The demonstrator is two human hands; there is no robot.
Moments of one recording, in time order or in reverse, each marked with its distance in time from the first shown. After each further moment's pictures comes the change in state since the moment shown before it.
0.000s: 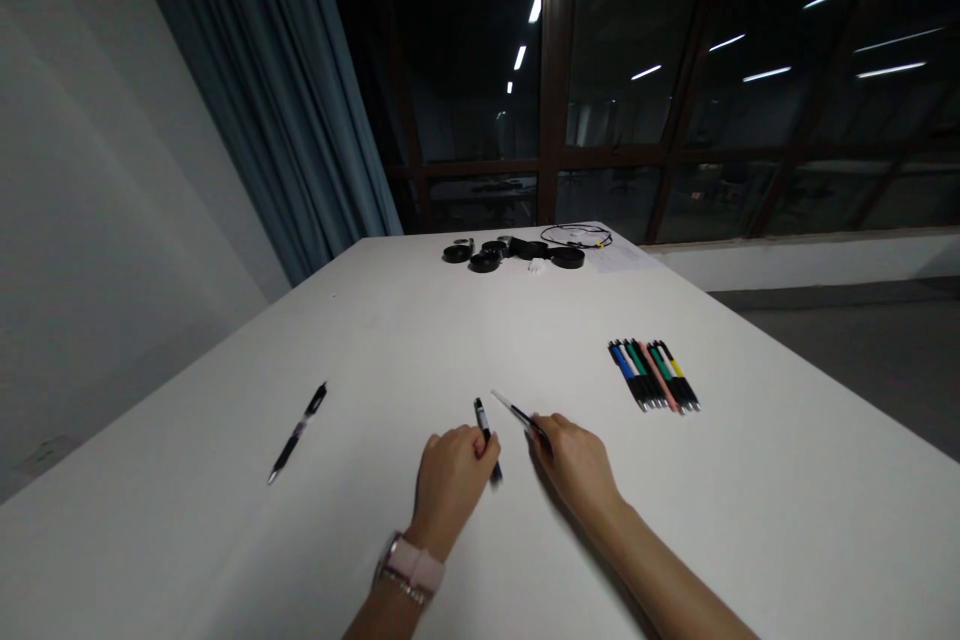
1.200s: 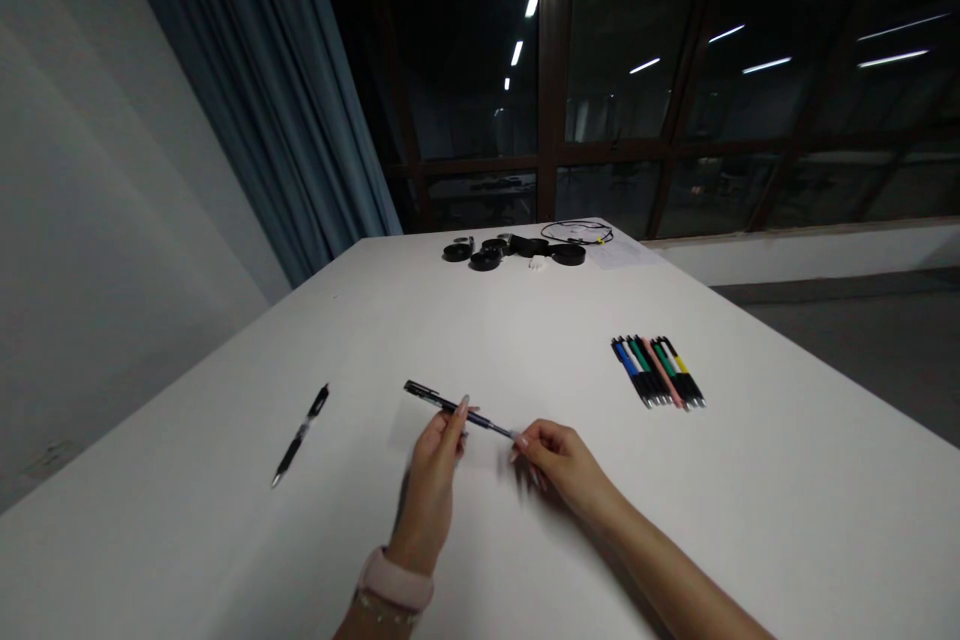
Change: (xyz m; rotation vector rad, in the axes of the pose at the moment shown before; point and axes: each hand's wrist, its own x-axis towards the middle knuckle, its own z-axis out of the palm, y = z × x) left_hand 0.001 0.001 -0.015 -1.351 0.184 -0.482; right_hand 0.004 -0.009 0.012 1.295 -0.219 0.162
